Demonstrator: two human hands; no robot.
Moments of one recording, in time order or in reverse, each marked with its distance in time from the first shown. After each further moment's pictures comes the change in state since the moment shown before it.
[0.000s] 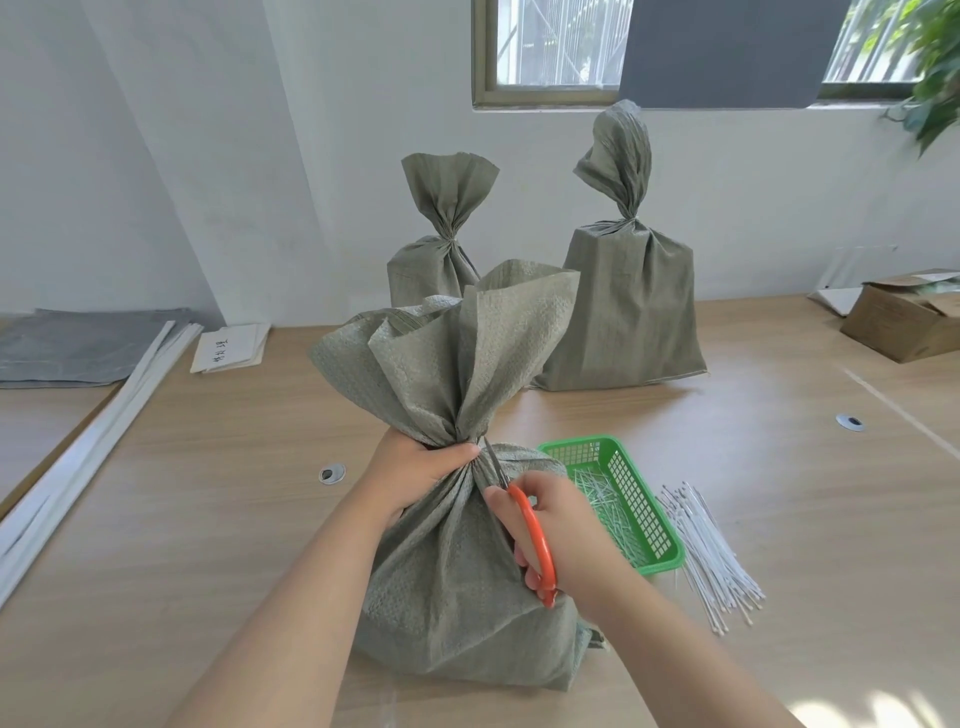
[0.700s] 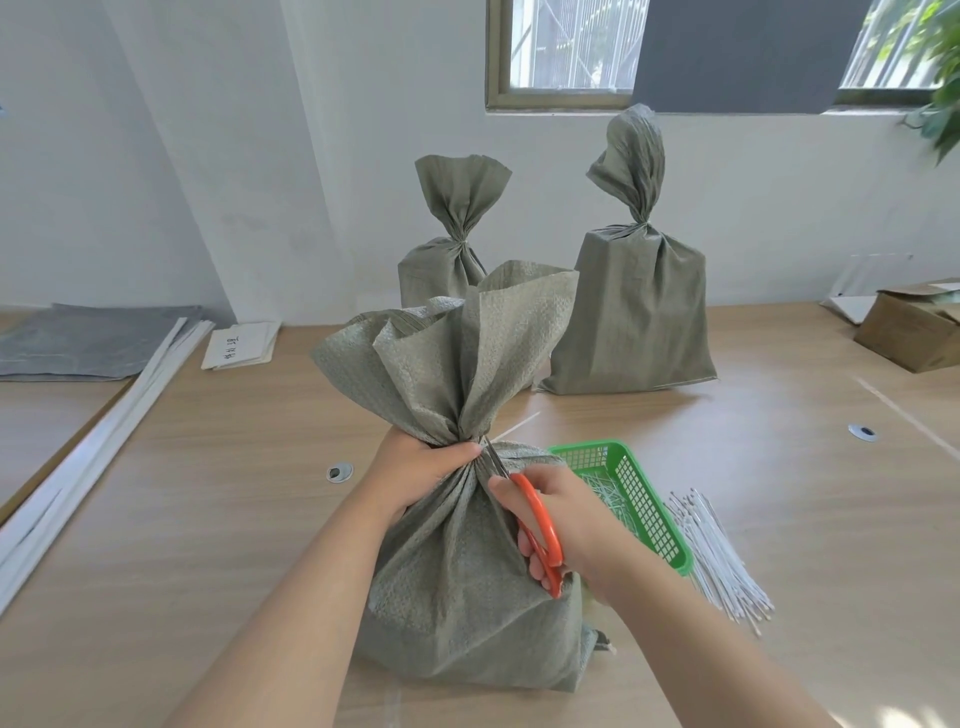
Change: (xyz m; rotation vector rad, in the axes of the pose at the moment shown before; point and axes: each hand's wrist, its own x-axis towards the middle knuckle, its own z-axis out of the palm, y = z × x) left_hand 0.001 -0.002 -0.004 0.003 0.056 0.001; right_hand 0.007 -0.011 -0.007 0.026 -0.143 0.025
